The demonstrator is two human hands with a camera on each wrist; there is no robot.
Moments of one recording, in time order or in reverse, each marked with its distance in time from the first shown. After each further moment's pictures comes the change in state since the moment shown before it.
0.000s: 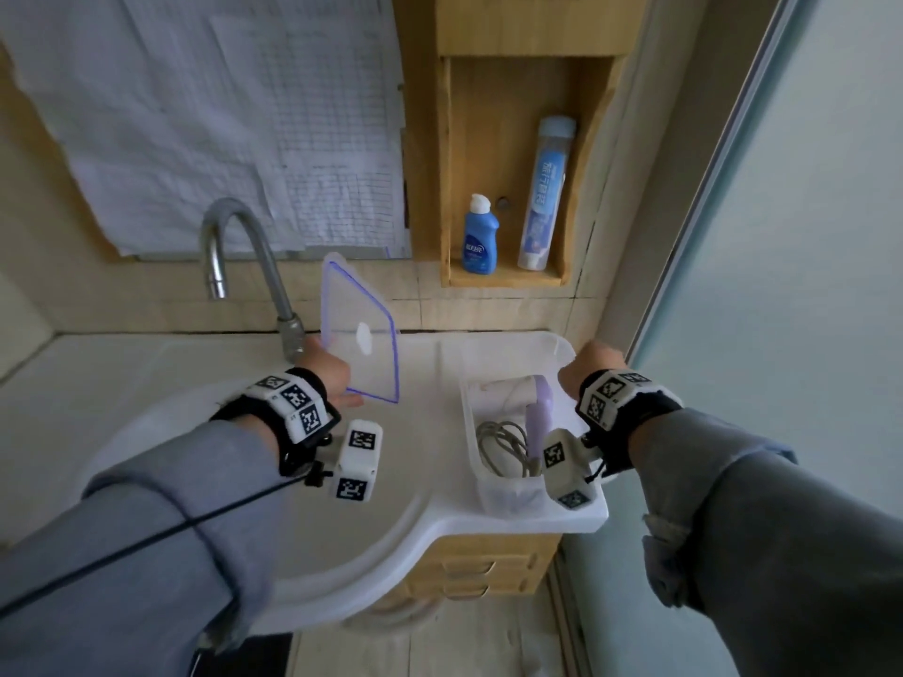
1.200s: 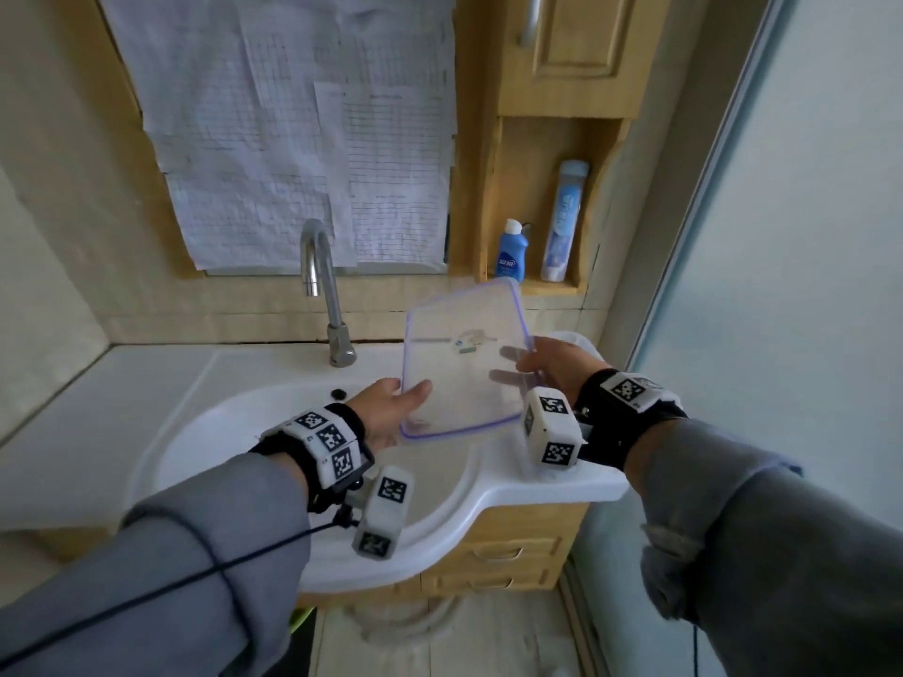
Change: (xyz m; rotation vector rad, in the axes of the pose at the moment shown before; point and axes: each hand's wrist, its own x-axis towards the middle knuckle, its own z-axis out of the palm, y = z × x) left_hand -0.097 -0.034 -0.075 0.020 -0.539 0.076; right_hand -0.129 -0.052 0.027 1.255 -0.462 -0.104
